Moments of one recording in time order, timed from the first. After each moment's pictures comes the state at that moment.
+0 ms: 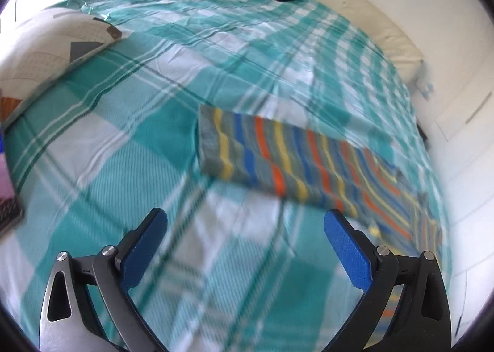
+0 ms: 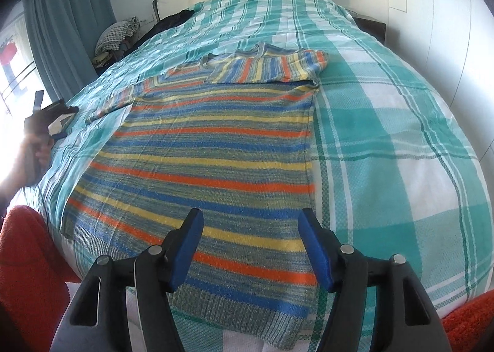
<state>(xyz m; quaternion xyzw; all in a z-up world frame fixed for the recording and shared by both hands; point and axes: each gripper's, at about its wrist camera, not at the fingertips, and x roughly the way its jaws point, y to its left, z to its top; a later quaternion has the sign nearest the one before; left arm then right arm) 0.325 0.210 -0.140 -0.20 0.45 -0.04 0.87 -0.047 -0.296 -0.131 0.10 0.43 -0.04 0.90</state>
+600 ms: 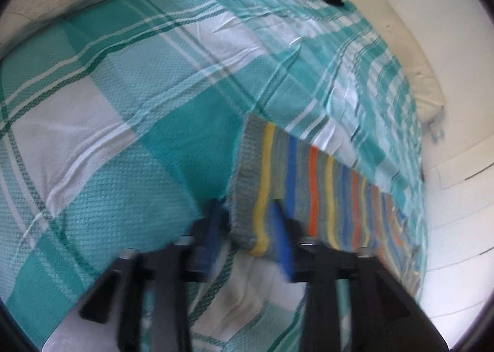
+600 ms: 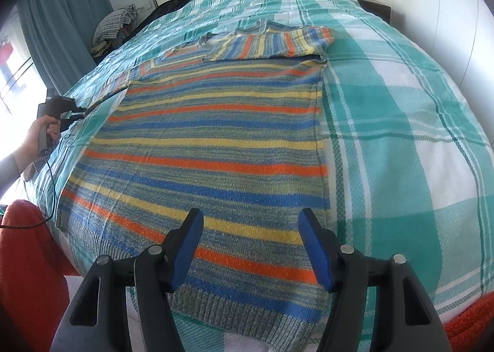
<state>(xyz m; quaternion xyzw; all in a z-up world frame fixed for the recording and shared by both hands) 0.364 0.249 -0.184 -0.32 0.47 -0.03 0.82 -0.036 -0.296 -0.152 0.11 0.46 -0.03 0.88</state>
